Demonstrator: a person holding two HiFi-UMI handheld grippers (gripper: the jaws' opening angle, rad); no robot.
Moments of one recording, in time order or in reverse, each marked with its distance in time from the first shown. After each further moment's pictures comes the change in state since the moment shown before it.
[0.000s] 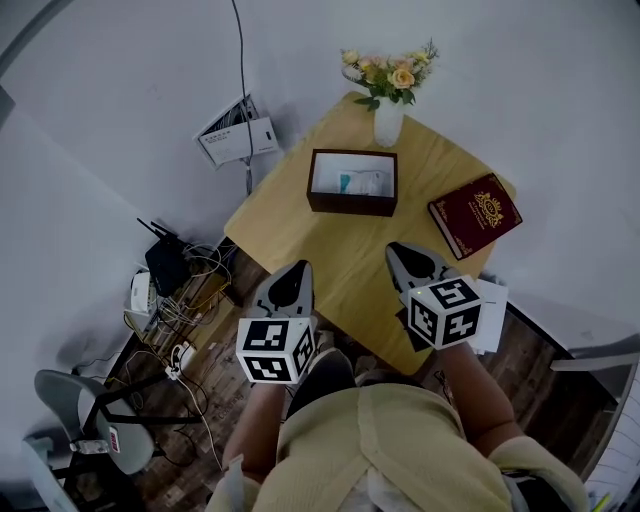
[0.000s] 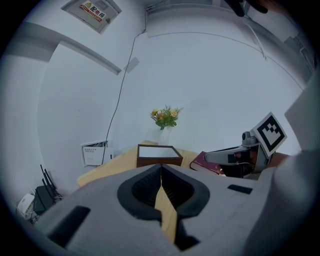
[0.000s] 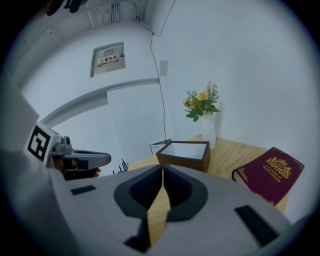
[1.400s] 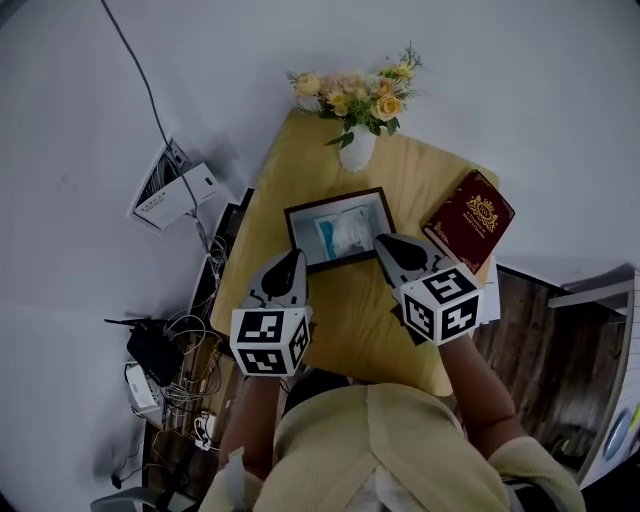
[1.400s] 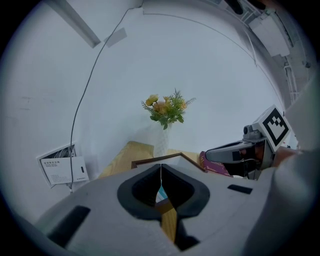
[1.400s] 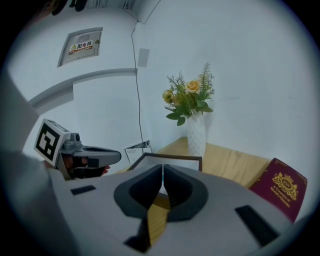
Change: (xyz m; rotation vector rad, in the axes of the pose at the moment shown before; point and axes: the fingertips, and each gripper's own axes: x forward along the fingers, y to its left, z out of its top) left arm 0.174 0.065 0.054 0.088 0.097 -0.326; right arm 0.111 -0.062 0.055 0.073 0.038 -0.248
